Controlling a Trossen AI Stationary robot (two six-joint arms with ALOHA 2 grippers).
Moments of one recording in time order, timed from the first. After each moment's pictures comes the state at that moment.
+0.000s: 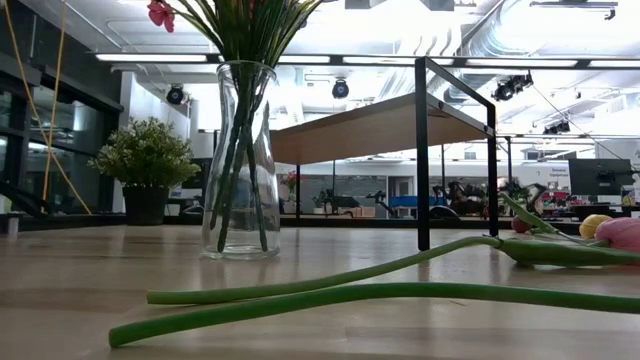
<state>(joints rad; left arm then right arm) -1.01 2.04 1.79 -1.18 -0.31 -1.43 1.04 2.29 1.94 -1.32 0.40 1.52</state>
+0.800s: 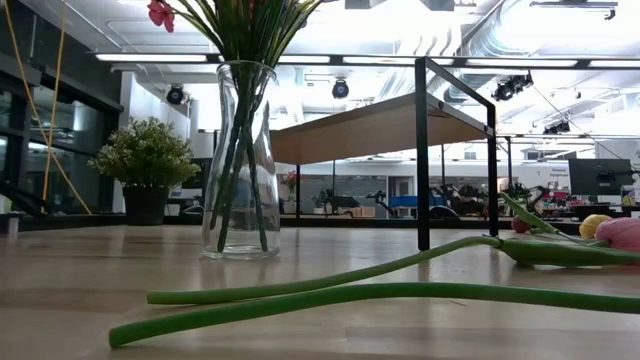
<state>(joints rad) -1.01 2.04 1.79 -1.19 -0.31 -1.43 1.04 2.24 1.82 -1.22 0.32 1.55</state>
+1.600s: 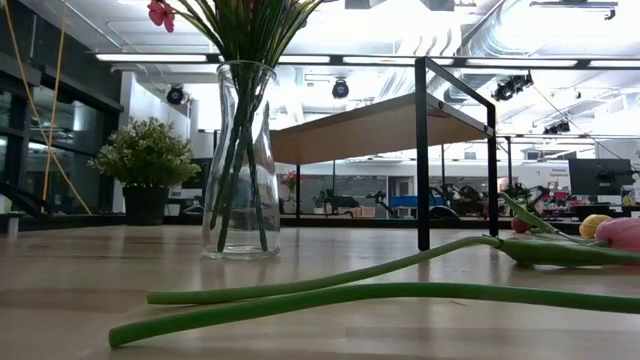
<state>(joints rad) -1.01 2.04 1.79 -1.19 -0.34 -1.44 1.03 2.24 1.82 -1.30 0.40 1.46</state>
